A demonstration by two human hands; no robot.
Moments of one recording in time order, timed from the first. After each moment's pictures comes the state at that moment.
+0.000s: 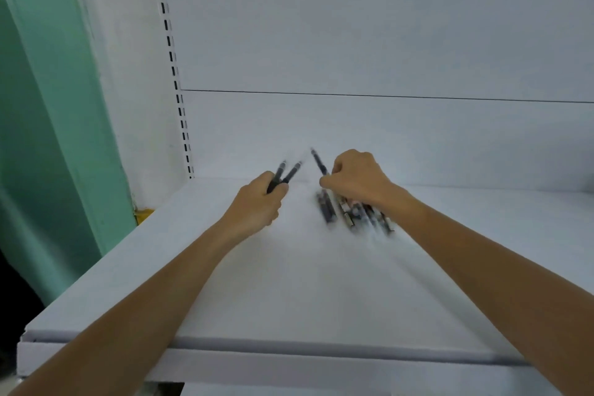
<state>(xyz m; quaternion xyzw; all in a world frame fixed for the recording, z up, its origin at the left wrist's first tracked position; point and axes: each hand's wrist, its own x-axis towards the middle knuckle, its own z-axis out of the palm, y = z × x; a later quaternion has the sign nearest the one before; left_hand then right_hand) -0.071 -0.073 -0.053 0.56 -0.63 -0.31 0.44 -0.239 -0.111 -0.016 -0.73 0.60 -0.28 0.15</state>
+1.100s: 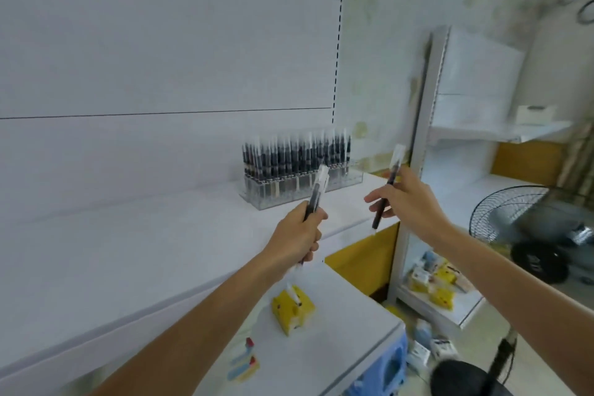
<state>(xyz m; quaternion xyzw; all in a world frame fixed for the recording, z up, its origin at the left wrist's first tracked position) -0.641 0.076 -0.054 0.30 -0.72 -0.56 0.29 -0.805 0.161 -0.023 -0.42 0.70 -0.57 0.10</state>
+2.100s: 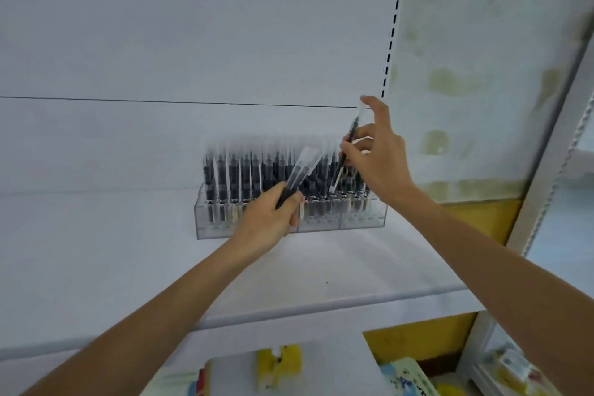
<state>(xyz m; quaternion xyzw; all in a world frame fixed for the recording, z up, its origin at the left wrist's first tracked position) -0.787 -0.025 -0.045 0.45 -0.73 -0.32 0.41 -0.970 -0.041 0.007 -0.66 0.50 -0.56 -0.01</state>
